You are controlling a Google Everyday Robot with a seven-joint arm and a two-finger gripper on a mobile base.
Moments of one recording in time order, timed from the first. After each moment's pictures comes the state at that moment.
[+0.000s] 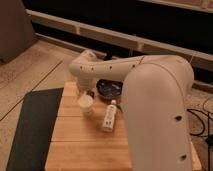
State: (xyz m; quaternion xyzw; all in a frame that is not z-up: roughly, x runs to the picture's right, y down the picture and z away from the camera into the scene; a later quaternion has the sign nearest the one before) arm -0.102 0.032 0.830 -0.24 0.13 0.55 0.79
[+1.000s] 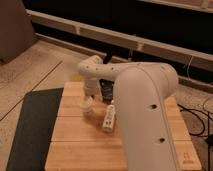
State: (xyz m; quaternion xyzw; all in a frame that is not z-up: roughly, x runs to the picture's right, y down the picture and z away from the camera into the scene) arm -0.078 0.082 0.876 -0.31 0.22 0.57 0.73
